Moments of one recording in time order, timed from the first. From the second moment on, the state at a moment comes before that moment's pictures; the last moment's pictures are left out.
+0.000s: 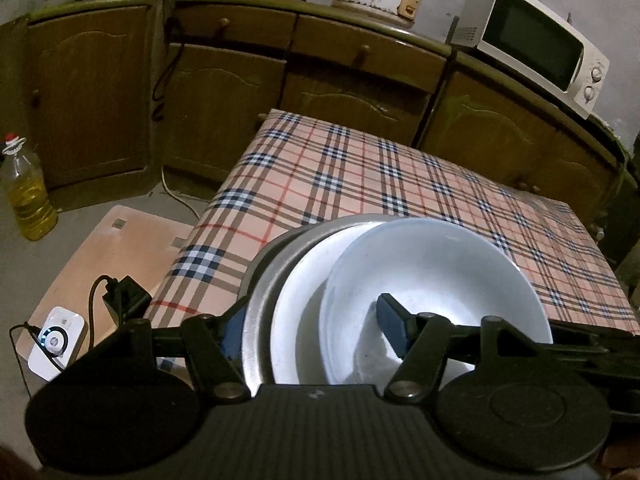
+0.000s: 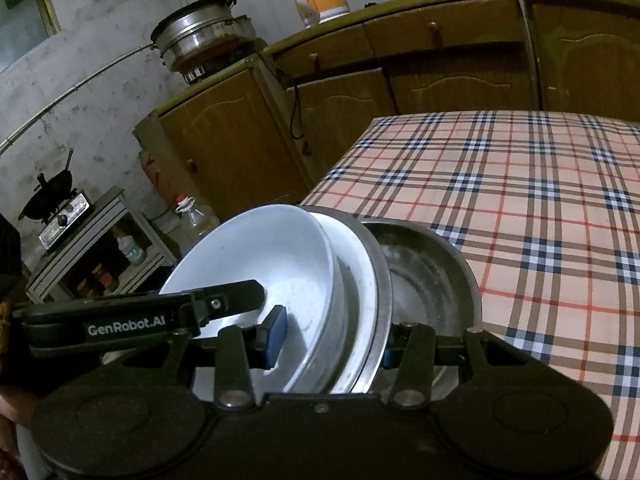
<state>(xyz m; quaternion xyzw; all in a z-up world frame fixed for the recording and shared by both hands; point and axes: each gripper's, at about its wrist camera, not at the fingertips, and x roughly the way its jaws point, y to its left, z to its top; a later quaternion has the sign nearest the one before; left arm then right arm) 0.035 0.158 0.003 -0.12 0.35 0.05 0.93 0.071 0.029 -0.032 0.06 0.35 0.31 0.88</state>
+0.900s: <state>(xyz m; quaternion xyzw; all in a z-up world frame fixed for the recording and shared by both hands) 0.043 0.172 -0.001 -0.12 0.35 0.06 0.93 0.078 0.042 -0.035 0.05 0.35 0.31 0.88</state>
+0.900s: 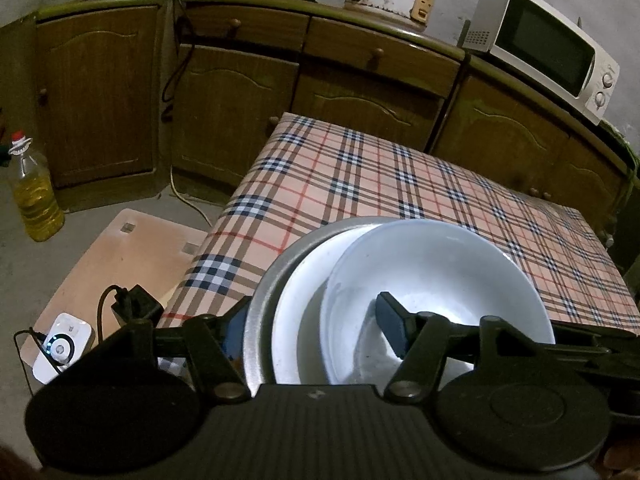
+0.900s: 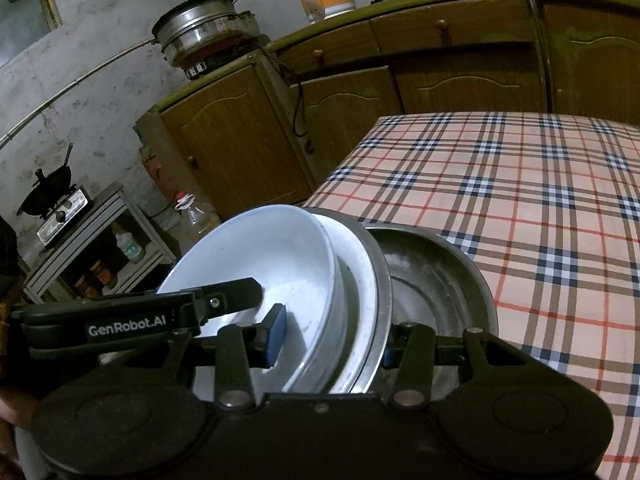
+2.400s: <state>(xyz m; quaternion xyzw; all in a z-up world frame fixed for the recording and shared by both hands) 0.081 0.168 -0.035 -0.13 0.36 0.03 0.92 0.112 0.031 -0.062 0.05 0.37 0.28 0.89</state>
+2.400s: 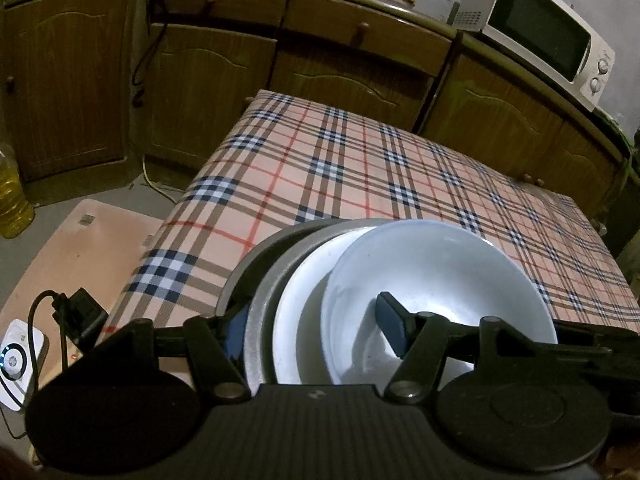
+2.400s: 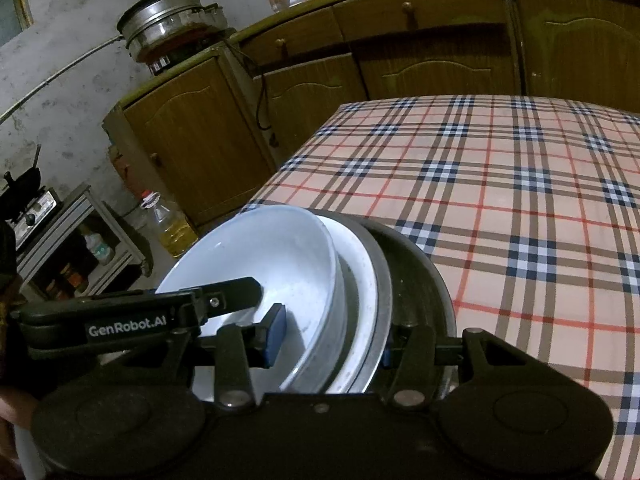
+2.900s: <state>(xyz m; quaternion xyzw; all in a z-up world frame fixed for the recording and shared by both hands) 0.081 0.166 -0.036 -0.12 0.36 0.03 0.92 0.115 0.028 -0.066 0.05 0.40 0.28 0.87</state>
